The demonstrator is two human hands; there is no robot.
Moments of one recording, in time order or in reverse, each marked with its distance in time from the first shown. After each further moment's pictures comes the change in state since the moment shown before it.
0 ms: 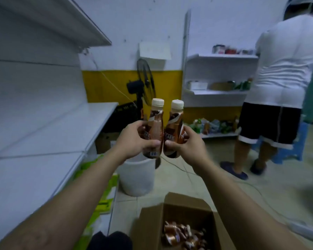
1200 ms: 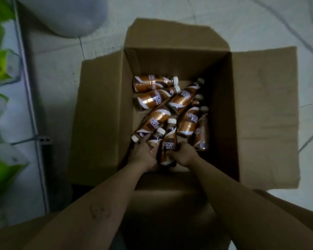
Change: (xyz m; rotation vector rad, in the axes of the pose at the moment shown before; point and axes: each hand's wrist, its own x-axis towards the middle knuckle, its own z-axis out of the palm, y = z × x) left_hand -0.185 -0.444 0.414 0.386 -0.832 -1.026; right_hand -0.216 0.554 0.064 -0.331 -0.462 1.435
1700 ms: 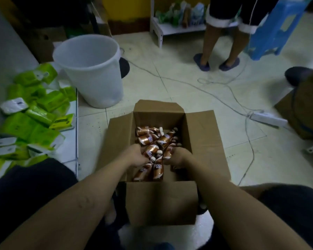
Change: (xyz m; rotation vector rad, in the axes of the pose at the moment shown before) left_hand -0.217 0.038 -0.123 0.093 0.140 0.314; right_hand -0.238 -0.043 -0.073 -0.328 0.154 -0.359
